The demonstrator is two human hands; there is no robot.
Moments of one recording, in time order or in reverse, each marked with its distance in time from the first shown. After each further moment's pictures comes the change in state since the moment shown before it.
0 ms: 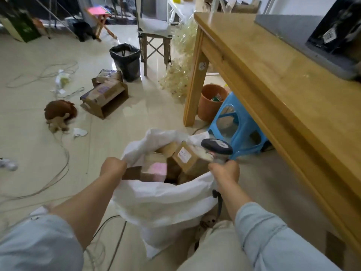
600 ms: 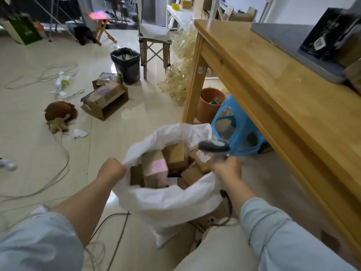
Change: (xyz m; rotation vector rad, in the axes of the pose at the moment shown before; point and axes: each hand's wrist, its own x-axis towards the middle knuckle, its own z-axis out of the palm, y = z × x) left_hand -0.003 -0.019 -0.016 0.231 -0.059 0.149; right_hand -0.002 0.008 -0.005 -0.197 0.043 -0.123
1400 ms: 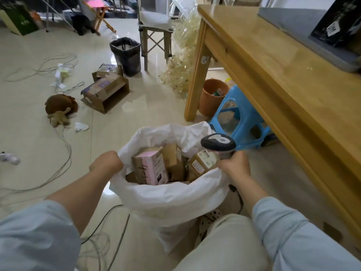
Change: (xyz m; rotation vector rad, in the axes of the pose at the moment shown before) left_hand 0.027 -0.017 0.003 0.316 -0.029 -0.021; right_hand -0.001 0.008 -0.002 -0.106 -0.025 -0.094
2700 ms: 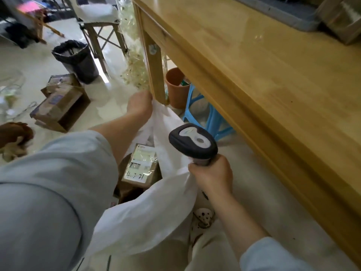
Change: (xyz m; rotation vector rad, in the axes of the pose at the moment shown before) left_hand 0.003 0.329 -0.018 -0.075 0.387 0.703; right_hand 0.036 0.026 -0.050 0.309 -0.025 0.063
